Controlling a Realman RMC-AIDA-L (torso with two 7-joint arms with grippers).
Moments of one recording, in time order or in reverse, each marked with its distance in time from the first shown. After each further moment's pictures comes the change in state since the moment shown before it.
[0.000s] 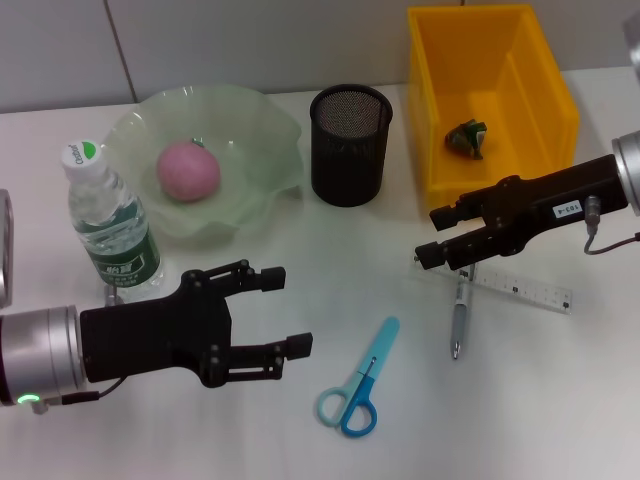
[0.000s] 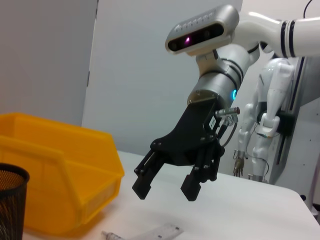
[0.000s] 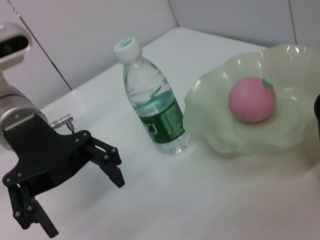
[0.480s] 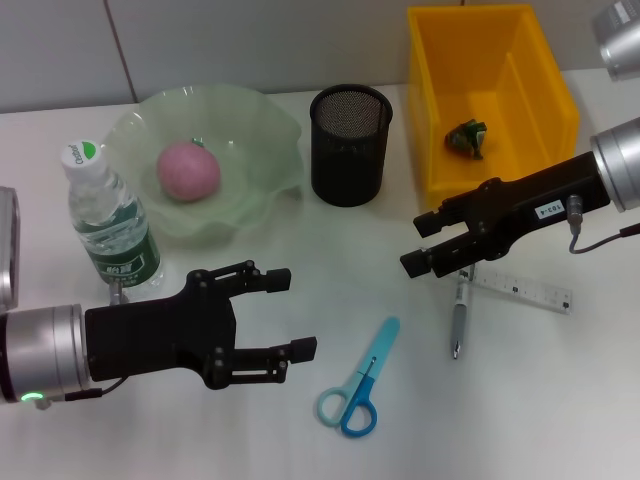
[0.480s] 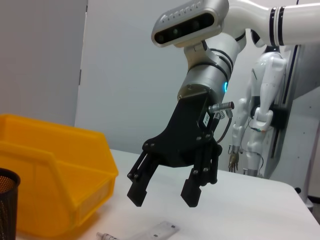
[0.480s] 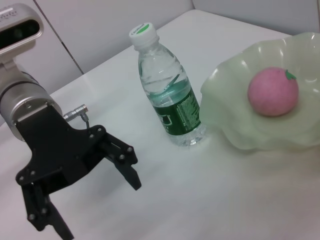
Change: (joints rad) left arm -0.011 0.002 0.014 -0.002 0.002 -0.001 0.024; right arm 0.030 0.010 -0.052 -0.017 -0.003 -0.012 0.036
